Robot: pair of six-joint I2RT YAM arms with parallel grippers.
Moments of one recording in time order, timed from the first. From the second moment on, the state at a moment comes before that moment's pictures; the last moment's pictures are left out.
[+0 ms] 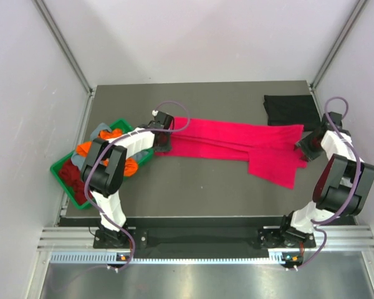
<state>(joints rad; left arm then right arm) -0.41 1.86 1.19 -0.39 -0.16 -0.41 -0.37 1.58 1.06 -0.63 -0.05 0.65</state>
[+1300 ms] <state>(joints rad) -0.46 1.85 1.15 -0.36 -0.25 -0.41 -0.49 1.65 0.95 -0.51 -0.10 0.61</state>
